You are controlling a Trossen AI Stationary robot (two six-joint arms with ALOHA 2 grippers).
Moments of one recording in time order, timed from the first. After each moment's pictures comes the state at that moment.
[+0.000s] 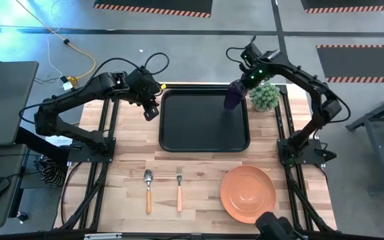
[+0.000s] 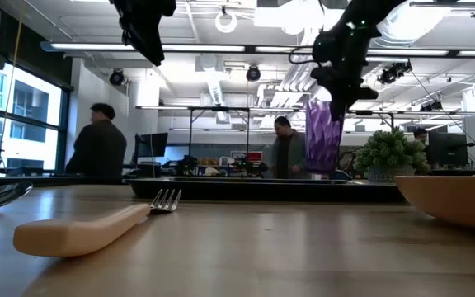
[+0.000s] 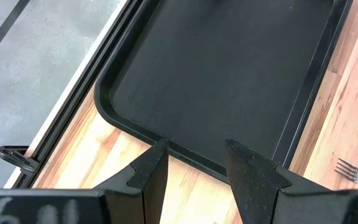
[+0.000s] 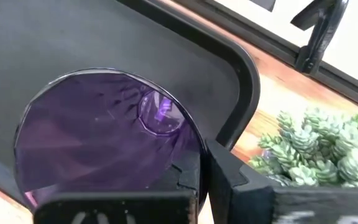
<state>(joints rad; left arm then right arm) 0.40 1.30 1.40 -1.09 -0.10 -0.02 -0.87 1.62 1.48 -1.13 -0.12 0.20</state>
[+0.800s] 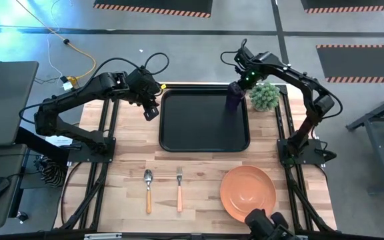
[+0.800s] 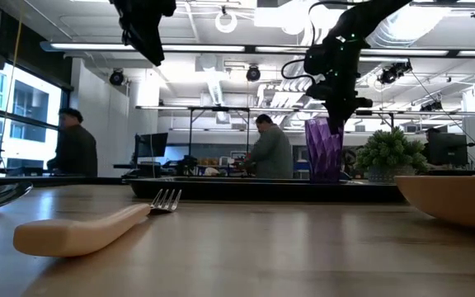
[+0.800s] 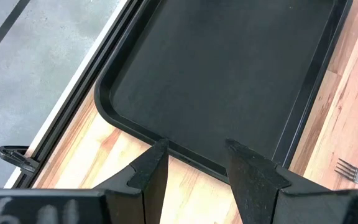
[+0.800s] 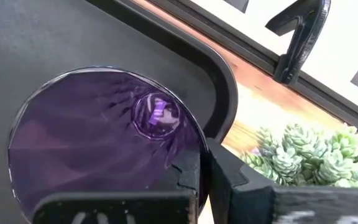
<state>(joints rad) 0.41 1.30 1.40 -1.09 -0.10 -0.02 -0.84 1.71 1.48 -1.09 0.01 0.18</state>
